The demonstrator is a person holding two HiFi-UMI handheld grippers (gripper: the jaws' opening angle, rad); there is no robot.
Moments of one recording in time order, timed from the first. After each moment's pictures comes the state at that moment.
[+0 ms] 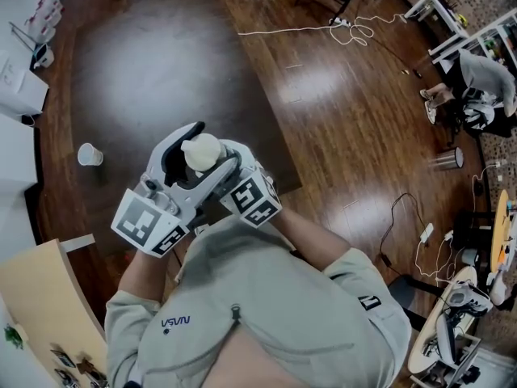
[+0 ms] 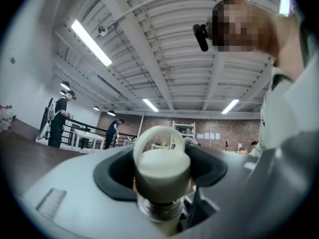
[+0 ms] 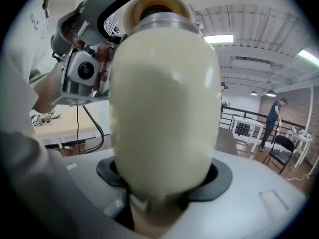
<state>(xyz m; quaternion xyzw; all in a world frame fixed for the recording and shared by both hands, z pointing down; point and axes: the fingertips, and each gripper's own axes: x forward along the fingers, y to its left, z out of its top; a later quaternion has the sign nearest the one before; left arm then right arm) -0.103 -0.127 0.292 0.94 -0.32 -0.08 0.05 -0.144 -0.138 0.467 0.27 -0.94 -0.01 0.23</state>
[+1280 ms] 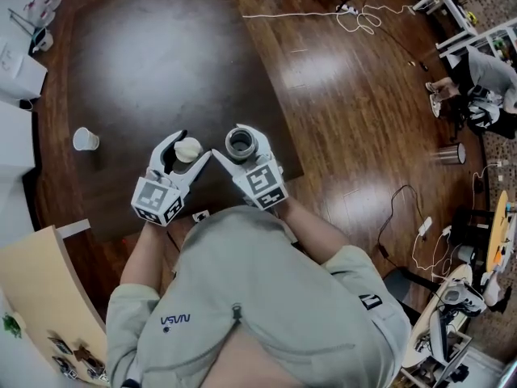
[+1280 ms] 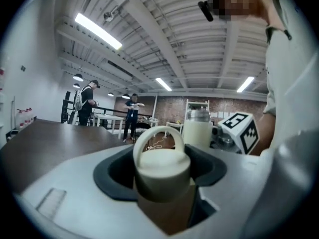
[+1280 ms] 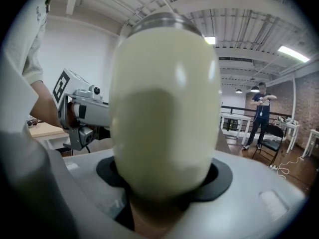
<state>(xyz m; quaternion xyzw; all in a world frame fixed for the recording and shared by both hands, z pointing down) -0.151 -0.141 0.485 0.91 -0.39 0.05 0.09 -0.101 -0.157 0.519 0.34 -0.92 0.02 0.19</state>
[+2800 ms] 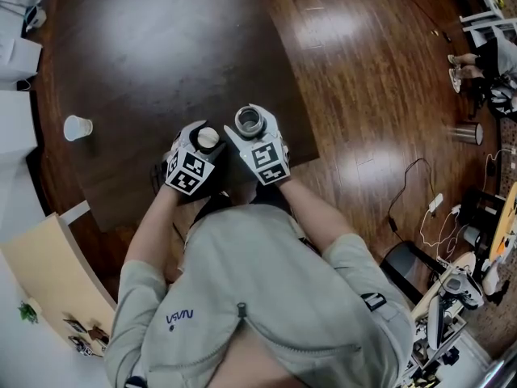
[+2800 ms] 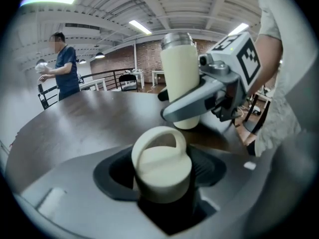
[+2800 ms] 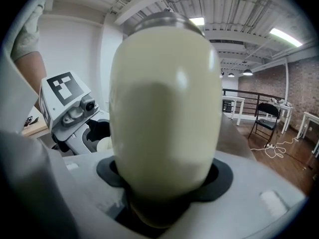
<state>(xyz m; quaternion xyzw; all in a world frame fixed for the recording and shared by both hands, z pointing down) -0.130 -0.112 0.688 0.88 -0.28 0.37 0.13 -0.090 -0.164 0.627 0.37 -0.89 0.09 0.24</state>
